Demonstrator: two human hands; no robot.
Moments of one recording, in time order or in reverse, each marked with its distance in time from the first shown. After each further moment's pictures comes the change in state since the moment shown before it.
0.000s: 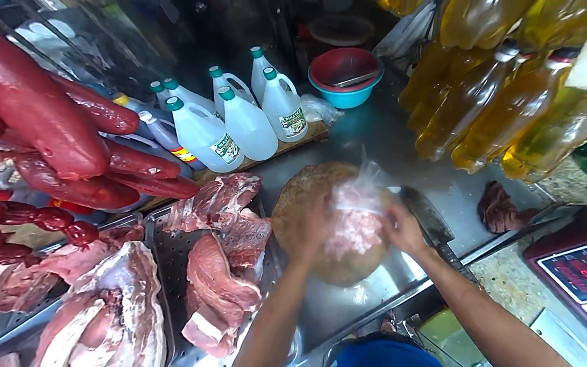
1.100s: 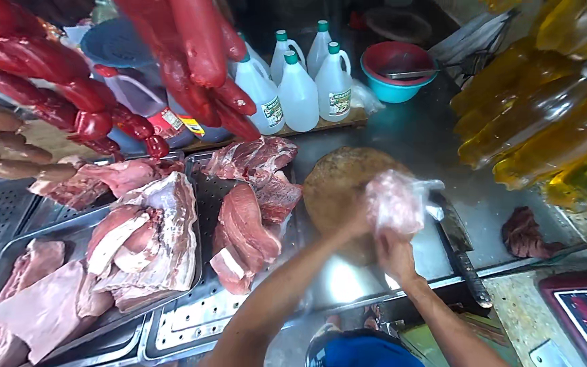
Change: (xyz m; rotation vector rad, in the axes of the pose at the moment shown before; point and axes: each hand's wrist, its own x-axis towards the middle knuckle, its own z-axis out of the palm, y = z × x) left_hand -0.052 0.038 -0.018 0.060 -0.397 -0.061; right_hand -0.081 -0.064 0.072 -0.138 0.093 -0.267
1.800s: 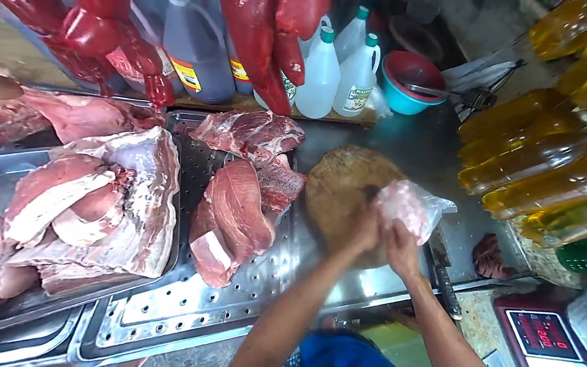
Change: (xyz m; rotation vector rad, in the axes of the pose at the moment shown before) left_hand -0.002 -0.009 0.031 -0.417 0.105 0.071; right_hand 0.046 -0.034 -0.027 0.091 -0.092 0.154
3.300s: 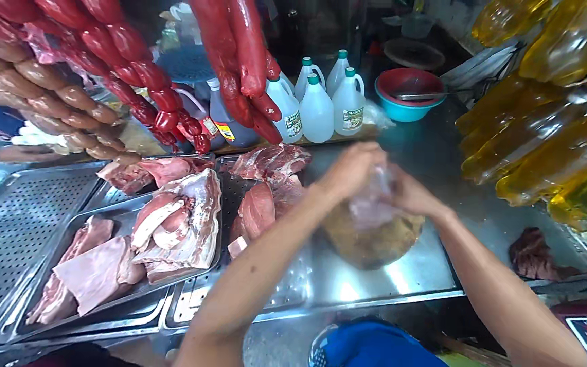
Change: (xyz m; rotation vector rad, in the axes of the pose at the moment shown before) left_hand -0.066 0.148 -0.139 0.694 0.381 0.695; right_hand 0.099 -0.050 -0.103 0.205 -0.419 -0.183
